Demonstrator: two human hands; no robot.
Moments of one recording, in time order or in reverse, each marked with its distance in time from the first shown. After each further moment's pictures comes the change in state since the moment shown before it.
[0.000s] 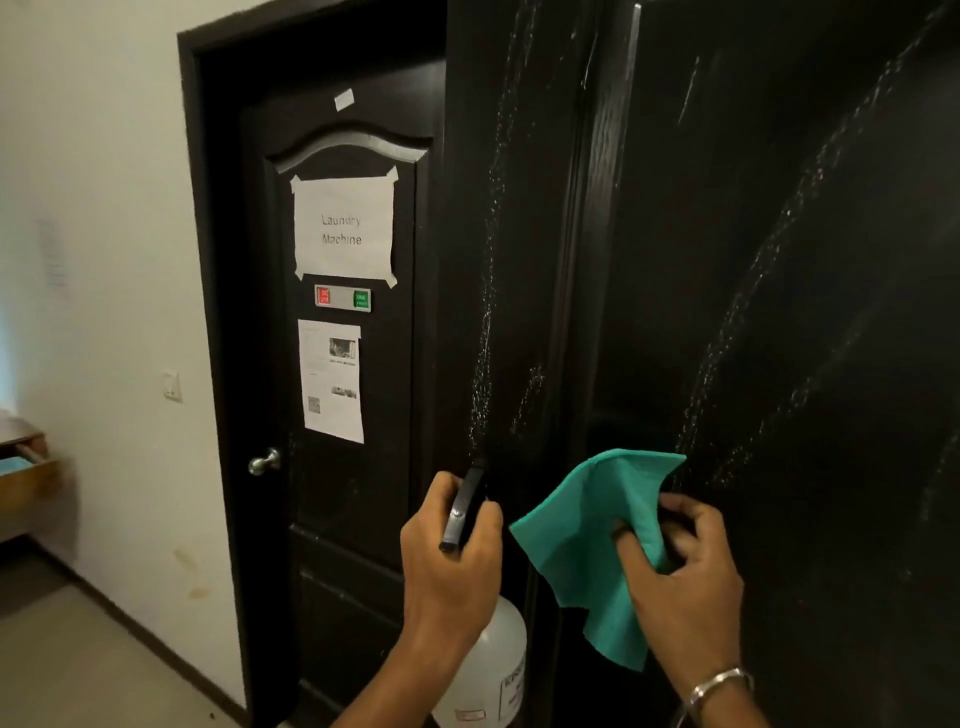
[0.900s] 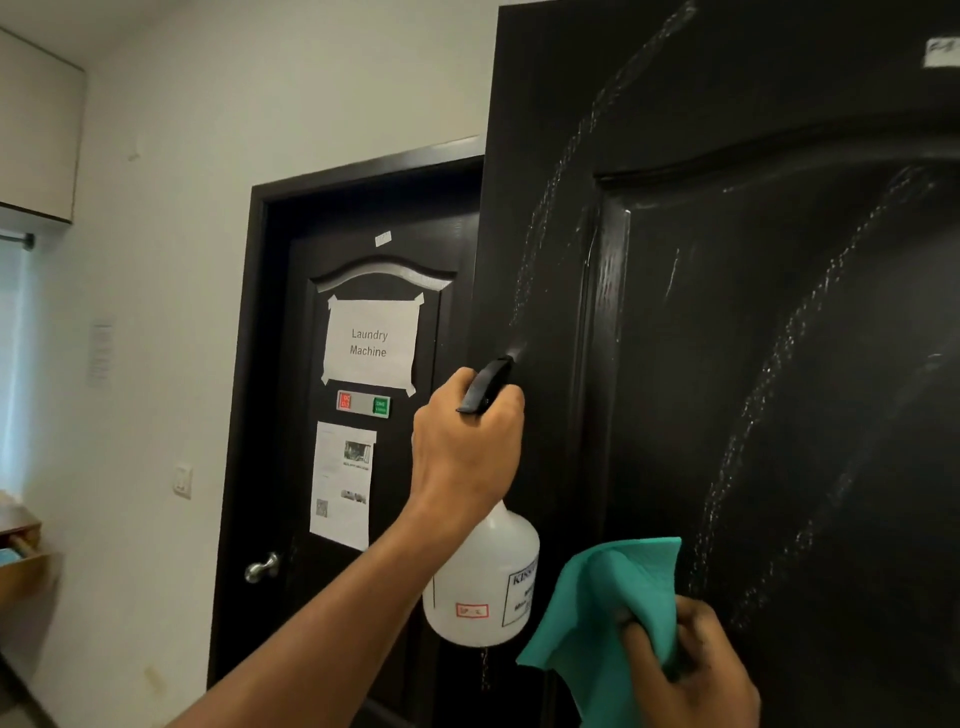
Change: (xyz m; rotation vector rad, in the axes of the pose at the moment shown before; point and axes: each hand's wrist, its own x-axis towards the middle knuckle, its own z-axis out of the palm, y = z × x) left_hand 0.112 0.157 -0.003 0.035 0.005 0.207; right_hand 0.010 -0.048 0.024 -0.001 0.140 -0.204
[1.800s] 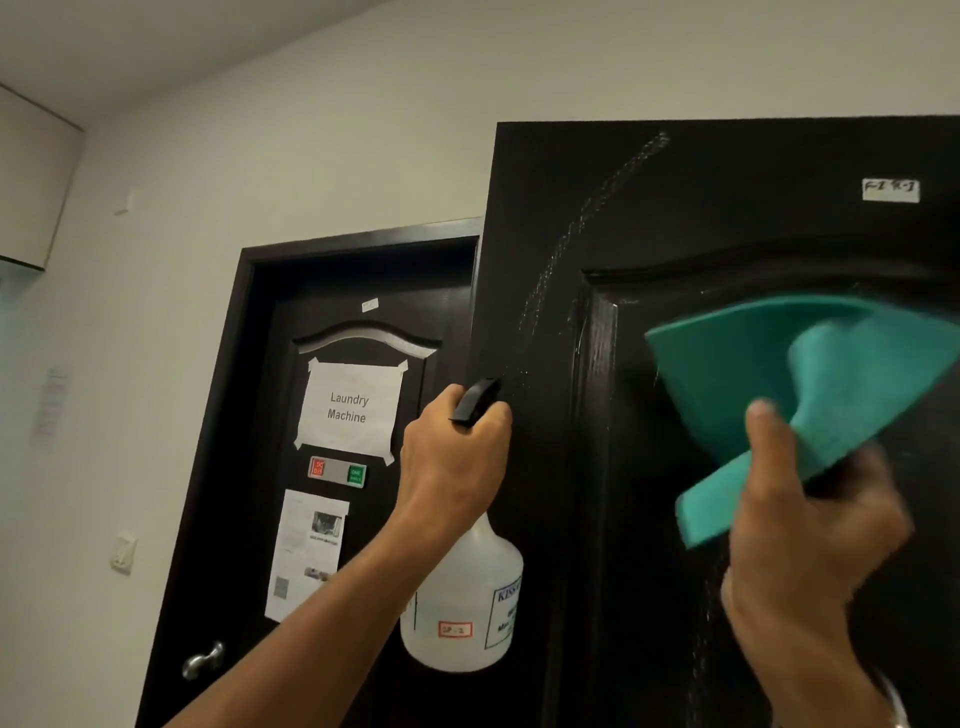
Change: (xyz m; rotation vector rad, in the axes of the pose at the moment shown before) left_hand 0.053 0.033 -0.011 -0.029 -0.077 0.010; right_hand 0.118 -0.173 -0.020 0.563 0.432 -0.299
